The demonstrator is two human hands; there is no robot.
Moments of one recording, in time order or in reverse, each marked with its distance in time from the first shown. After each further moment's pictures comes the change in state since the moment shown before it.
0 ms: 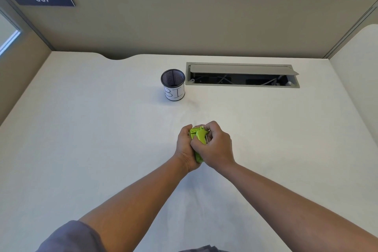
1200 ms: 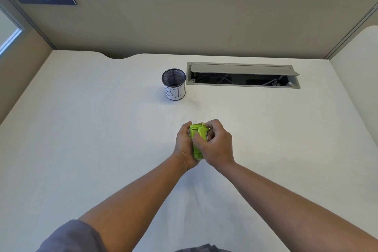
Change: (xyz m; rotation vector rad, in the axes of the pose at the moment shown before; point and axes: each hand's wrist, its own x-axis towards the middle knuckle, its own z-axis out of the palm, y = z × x) left_hand 0.005 0.003 -0.006 -0.018 -0.101 0.001; right_hand 0.001 0.000 0.000 0.111 0.052 -0.017
